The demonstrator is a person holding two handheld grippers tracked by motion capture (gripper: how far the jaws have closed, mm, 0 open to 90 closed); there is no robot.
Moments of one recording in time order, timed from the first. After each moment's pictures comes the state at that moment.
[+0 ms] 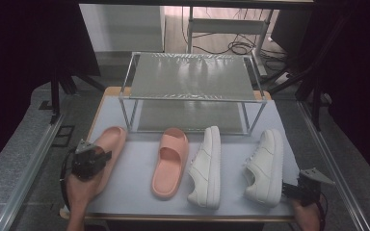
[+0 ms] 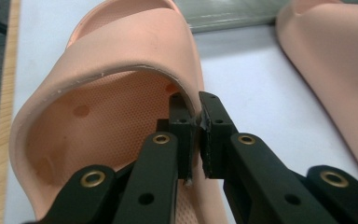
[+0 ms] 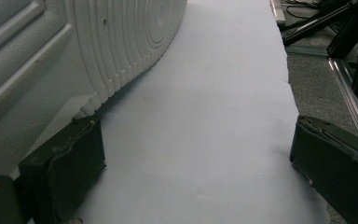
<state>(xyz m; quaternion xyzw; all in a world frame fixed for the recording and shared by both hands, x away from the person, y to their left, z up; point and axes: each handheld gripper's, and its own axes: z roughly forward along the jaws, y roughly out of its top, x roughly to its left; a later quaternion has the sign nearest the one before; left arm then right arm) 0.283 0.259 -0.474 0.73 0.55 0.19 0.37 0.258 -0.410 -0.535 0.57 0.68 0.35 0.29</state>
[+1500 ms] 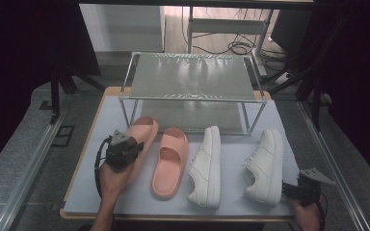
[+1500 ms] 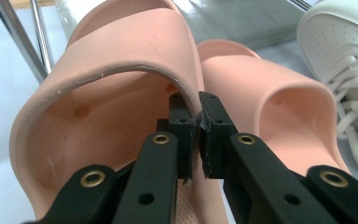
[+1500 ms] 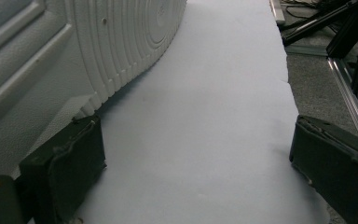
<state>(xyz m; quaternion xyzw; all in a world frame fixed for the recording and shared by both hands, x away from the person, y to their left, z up) 0.313 0.170 -0.456 0.74 0.48 0.19 0.42 0.257 -0.410 -0.535 0.57 0.68 0.35 0.30</state>
